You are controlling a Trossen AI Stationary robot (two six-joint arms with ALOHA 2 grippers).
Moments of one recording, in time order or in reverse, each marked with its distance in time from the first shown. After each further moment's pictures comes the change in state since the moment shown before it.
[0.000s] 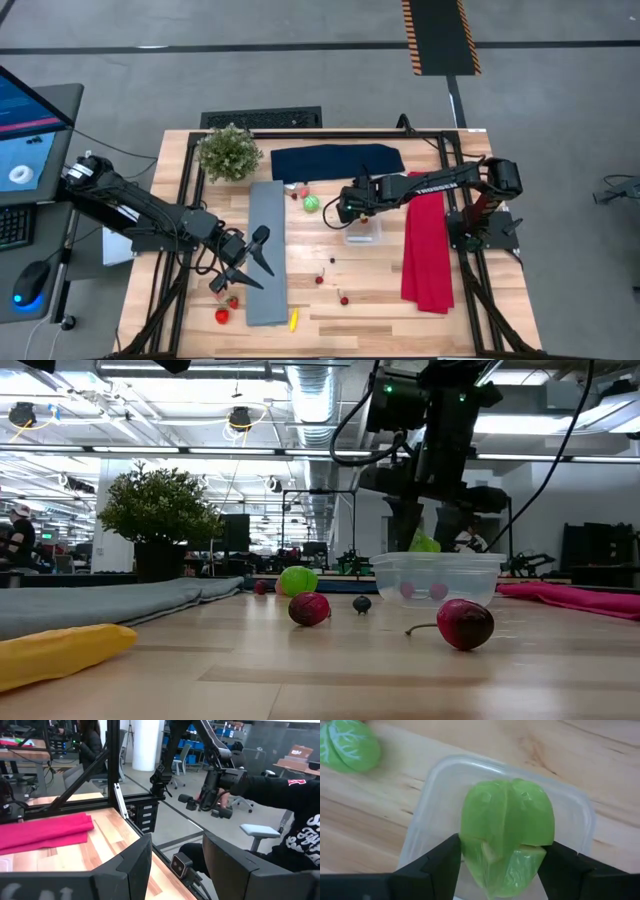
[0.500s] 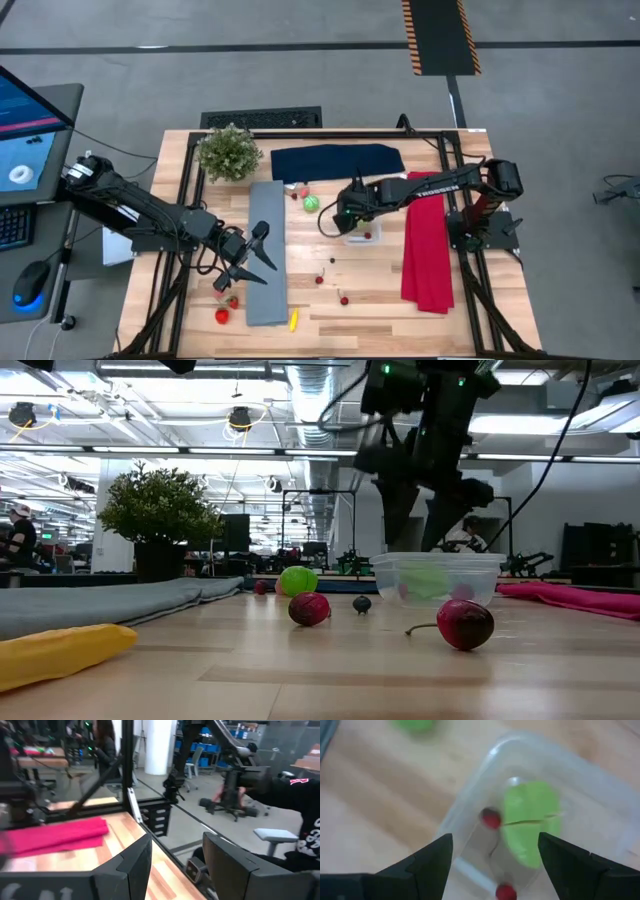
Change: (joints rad) left arm 0.000 0.000 0.000 0.021 -0.090 0.040; right arm 0.051 0.000 0.044 0.013 -0.076 -0.190
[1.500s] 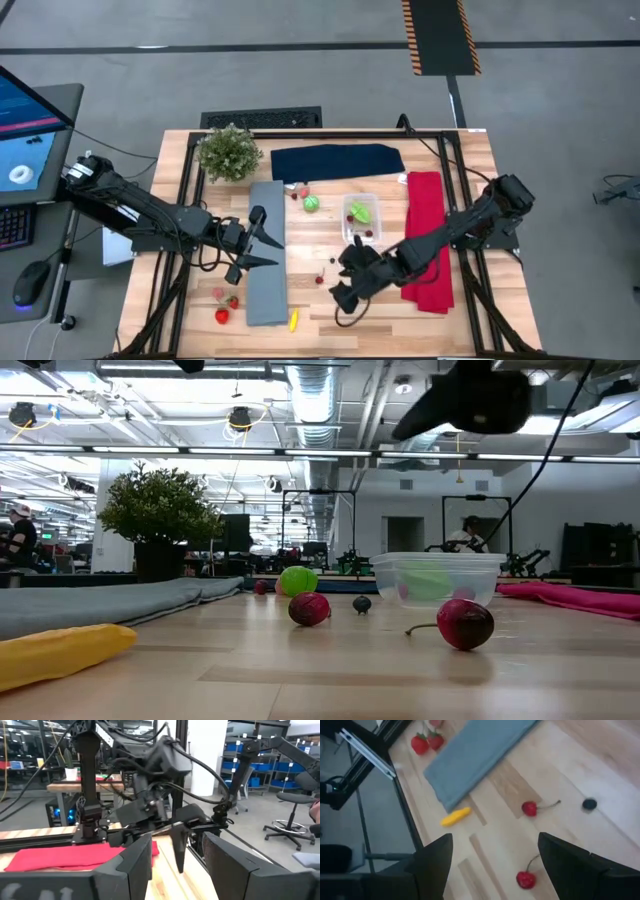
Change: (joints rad) left arm -0.003 0.000 0.000 0.097 -0.260 0.045; right arm 0.505 0.003 0.083 0.347 0.114 0.149
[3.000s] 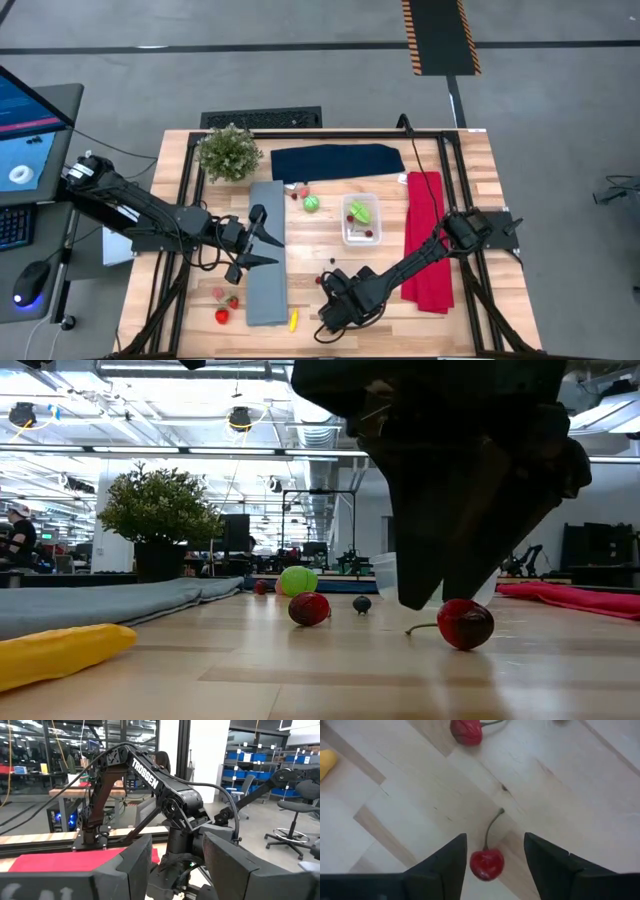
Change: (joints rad) left arm -0.001 0.010 0.000 0.048 -0.007 -0.006; right arm 0.045 0.507 0.472 -0.560 -0.035 0.252
